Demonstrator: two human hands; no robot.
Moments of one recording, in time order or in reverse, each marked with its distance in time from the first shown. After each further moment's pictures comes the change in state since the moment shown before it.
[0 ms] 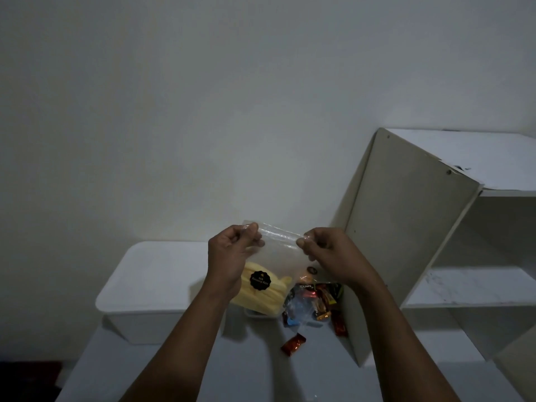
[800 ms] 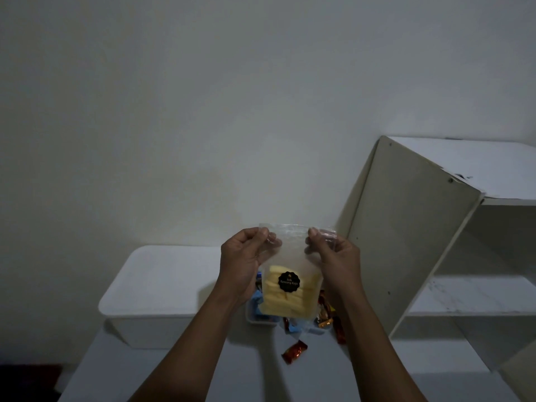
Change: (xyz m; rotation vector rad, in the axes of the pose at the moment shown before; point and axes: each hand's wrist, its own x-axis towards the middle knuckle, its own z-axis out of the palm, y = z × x) left_hand -0.006 0.002 0.014 -0.205 -0.118 -0.083; right_hand -0.011 -0.017 0.031 0.644 0.436 0.201
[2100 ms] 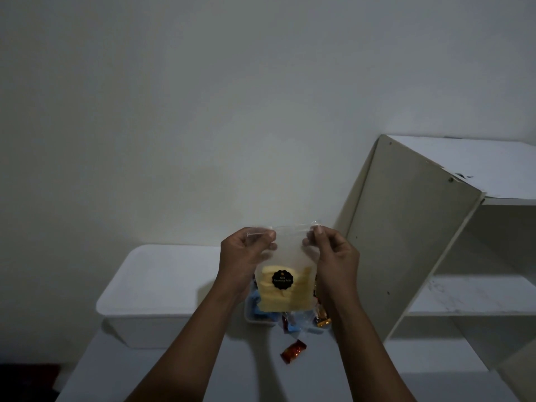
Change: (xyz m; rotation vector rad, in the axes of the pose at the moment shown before) left_hand 0.000 0.002 0.002 0.207 0.047 0.007; right_hand -0.001 0.005 0.010 0.088 0.118 -0.093
